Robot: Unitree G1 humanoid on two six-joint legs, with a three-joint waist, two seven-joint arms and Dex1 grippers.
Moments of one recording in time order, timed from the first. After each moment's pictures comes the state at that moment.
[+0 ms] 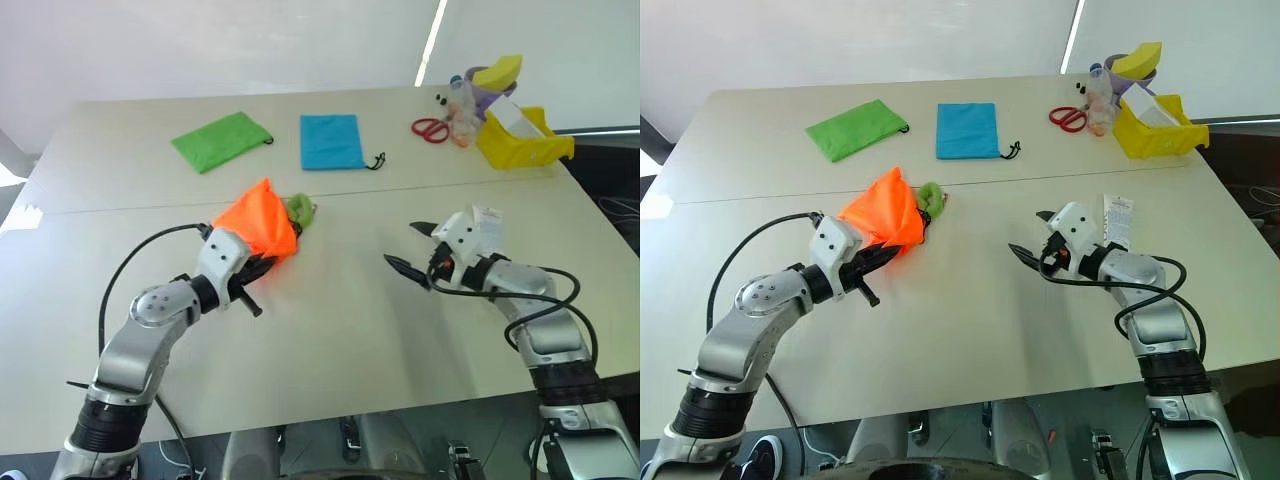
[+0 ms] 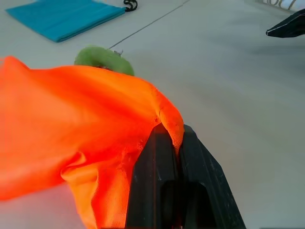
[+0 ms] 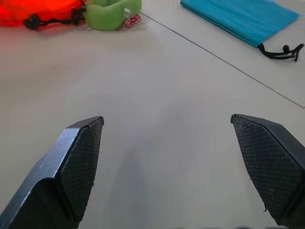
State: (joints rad) left arm -0.16 0.51 -0.01 -0.37 -0.28 0.51 -0.65; right arm -0.30 -0.59 -0.01 0.04 0.20 0.22 0.76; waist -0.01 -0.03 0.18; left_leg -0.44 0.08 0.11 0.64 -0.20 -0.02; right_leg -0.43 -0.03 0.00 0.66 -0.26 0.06
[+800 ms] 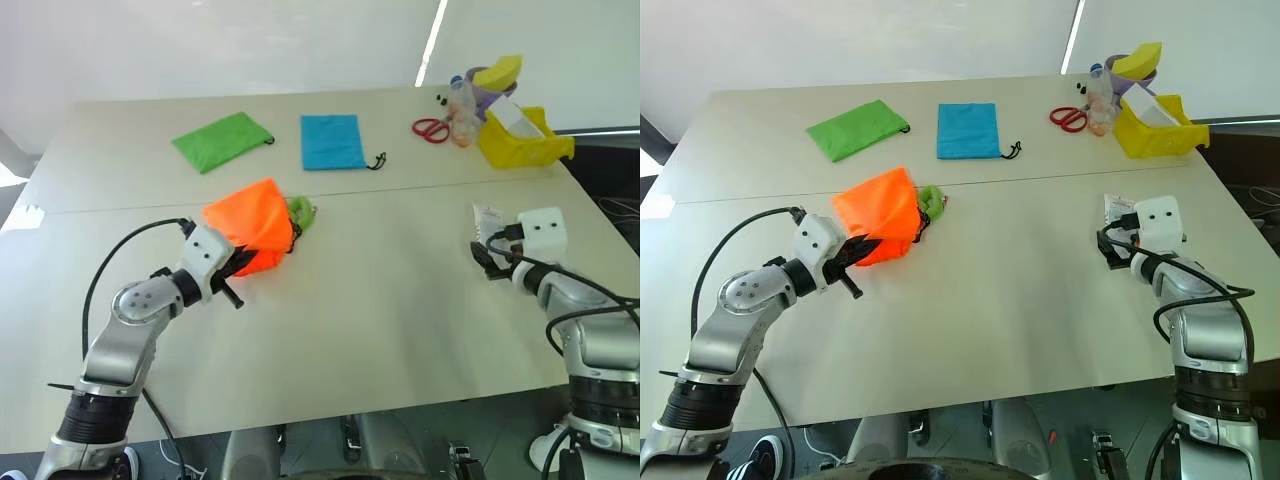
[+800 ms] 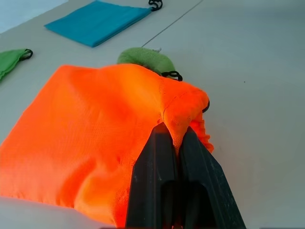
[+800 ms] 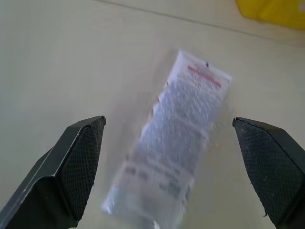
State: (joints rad) left arm -0.16 0.56 0.01 -0.23 -0.21 0.29 -0.67; right arm -0.22 -0.57 -0.29 -0.14 0.18 0.77 0.29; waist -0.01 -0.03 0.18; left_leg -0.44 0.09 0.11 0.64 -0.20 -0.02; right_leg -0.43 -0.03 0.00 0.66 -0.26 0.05
